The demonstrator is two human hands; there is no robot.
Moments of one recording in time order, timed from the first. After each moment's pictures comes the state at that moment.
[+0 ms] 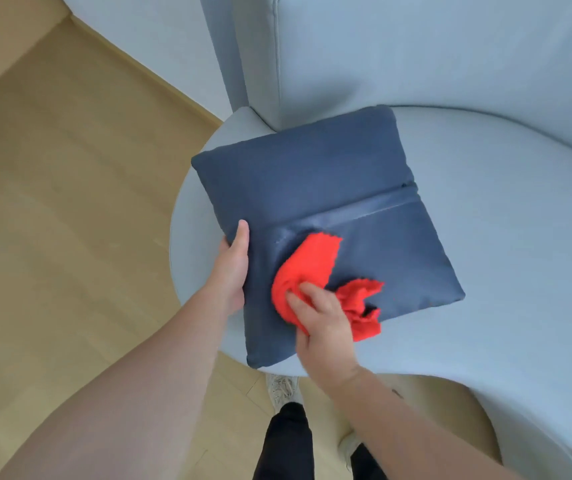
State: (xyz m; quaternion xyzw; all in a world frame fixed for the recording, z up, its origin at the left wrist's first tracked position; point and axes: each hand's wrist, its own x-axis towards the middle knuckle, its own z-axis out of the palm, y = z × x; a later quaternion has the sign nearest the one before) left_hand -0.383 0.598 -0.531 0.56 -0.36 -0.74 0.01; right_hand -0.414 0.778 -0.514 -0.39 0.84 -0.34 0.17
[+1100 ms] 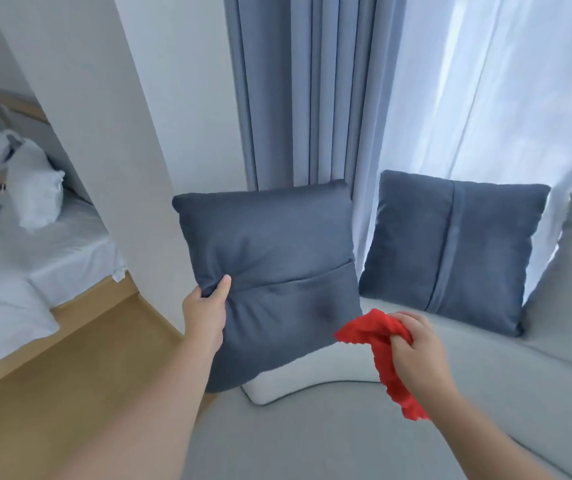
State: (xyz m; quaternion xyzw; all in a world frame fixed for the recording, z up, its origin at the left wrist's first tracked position) left_hand -0.591 0.517 -0.142 0.45 -0.51 -0.62 0.40; right_hand -0.746 0.789 -0.154 -0.23 0.82 -0.53 0.08
